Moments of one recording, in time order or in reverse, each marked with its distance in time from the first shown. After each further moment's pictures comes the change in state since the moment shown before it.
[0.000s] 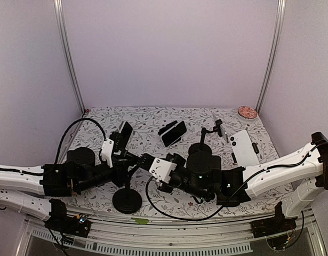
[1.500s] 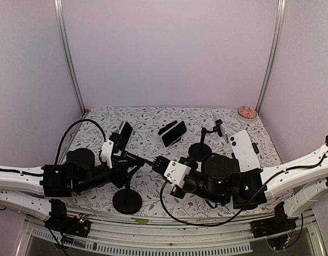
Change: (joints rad) left arm 0.006 -0.007 -0.013 0.006 0.015 -0.011; right arm 0.057 -0.156 -0.086 -0.082 0.029 0.066
